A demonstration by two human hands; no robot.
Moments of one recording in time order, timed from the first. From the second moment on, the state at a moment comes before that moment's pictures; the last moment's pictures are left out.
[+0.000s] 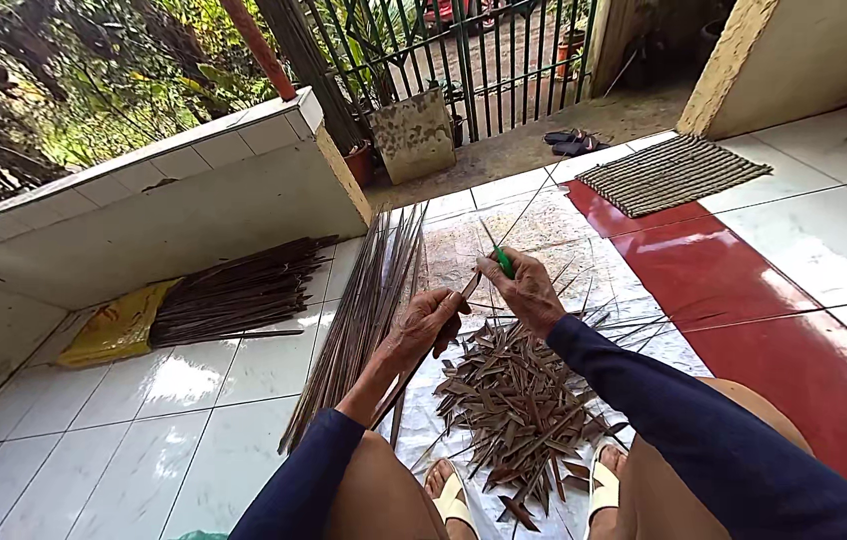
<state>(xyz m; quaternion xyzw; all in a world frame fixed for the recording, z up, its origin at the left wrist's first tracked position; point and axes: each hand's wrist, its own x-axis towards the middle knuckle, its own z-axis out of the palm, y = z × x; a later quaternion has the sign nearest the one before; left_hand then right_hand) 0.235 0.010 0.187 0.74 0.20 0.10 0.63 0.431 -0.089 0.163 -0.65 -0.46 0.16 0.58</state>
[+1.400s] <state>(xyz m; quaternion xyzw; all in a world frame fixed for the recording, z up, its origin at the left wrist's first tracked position) 0.222 0.027 0.193 0.65 0.27 0.14 0.69 0.396 -0.097 0.146 -0.72 -0.54 0.02 0.44</state>
